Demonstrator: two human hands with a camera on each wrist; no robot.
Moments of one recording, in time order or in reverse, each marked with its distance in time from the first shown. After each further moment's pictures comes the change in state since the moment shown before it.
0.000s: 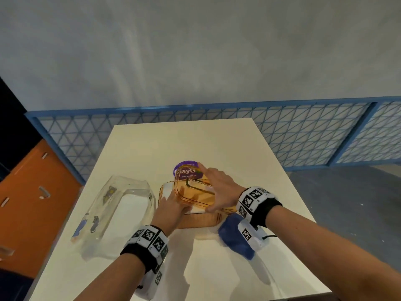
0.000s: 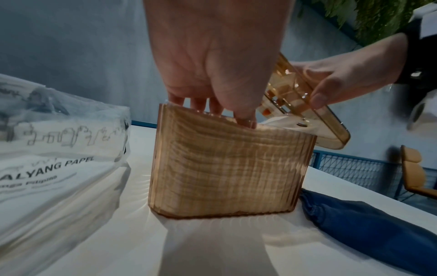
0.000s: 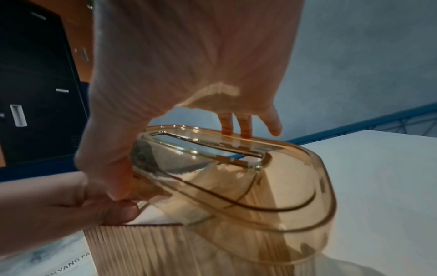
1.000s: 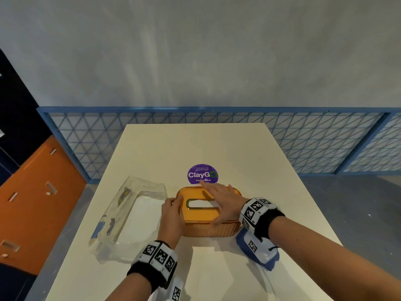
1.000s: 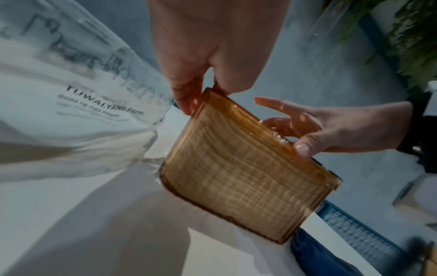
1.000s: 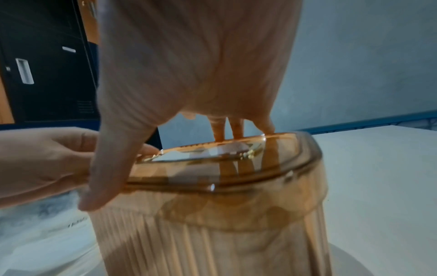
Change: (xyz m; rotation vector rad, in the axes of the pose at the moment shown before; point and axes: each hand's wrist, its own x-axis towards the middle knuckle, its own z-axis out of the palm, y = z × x) left_hand -0.022 -0.031 -0.001 -0.542 0.269 -0.374; right_hand 0.028 -0.033 0.021 -0.071 -0.155 -0.027
